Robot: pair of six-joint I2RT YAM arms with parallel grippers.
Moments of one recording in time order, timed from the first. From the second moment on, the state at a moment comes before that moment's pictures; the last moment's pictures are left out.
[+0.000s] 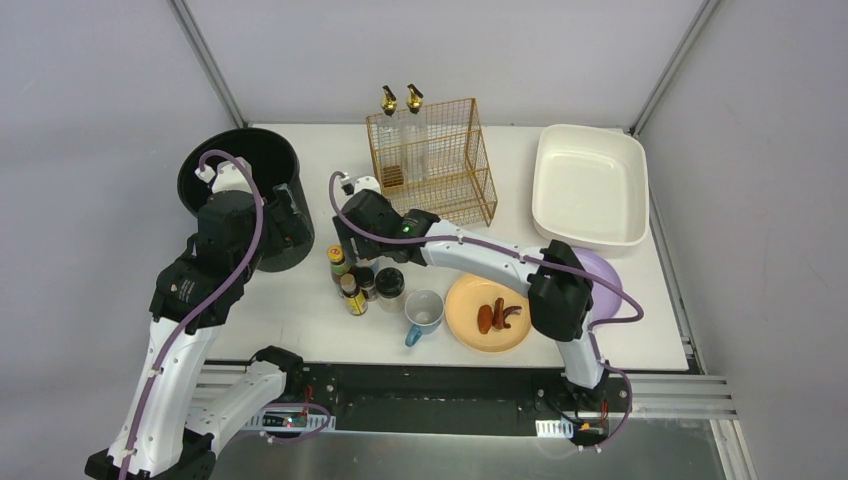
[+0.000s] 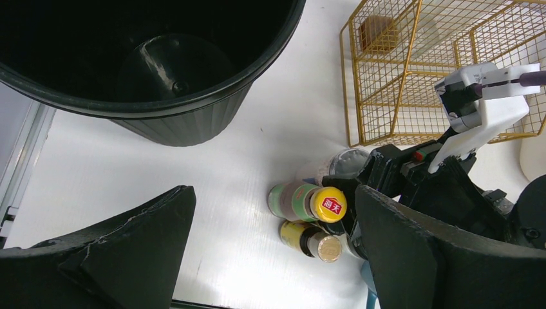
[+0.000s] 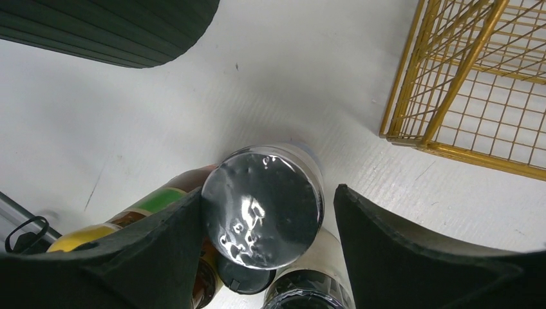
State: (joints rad) left arm -0.33 0.79 1.25 -1.00 -0.37 -0.45; right arm 1.11 2.03 1.78 -0.55 0.28 0.51
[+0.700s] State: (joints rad) left arm -0.33 0.81 1.25 -1.00 -0.37 -0.45; right arm 1.12 1.94 1.69 -0.56 0.34 0.49
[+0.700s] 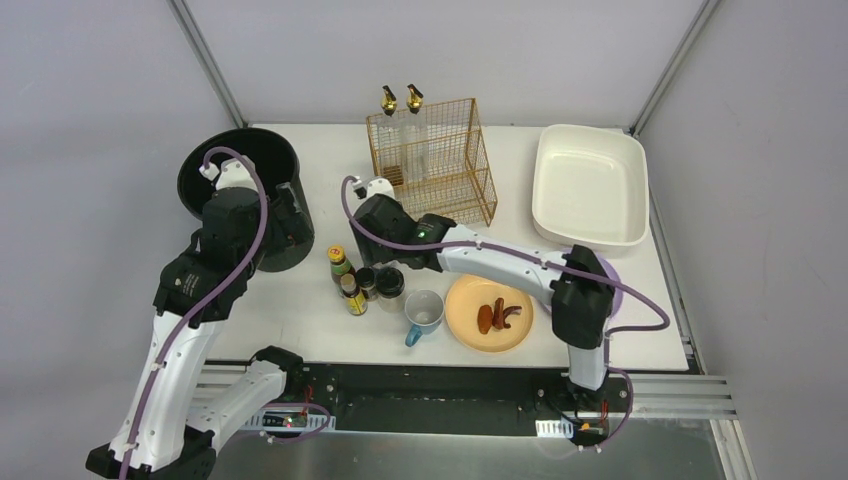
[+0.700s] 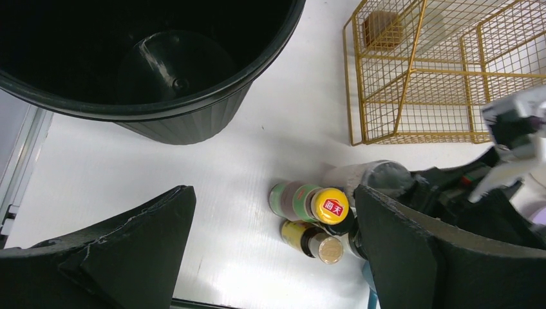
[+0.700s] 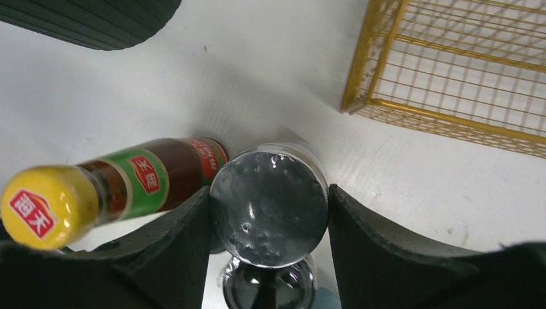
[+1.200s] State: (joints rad) left arm -0.33 0.83 1.25 -1.00 -0.35 -0.45; right arm 0.99 1.66 1.49 -0.57 0.40 0.48
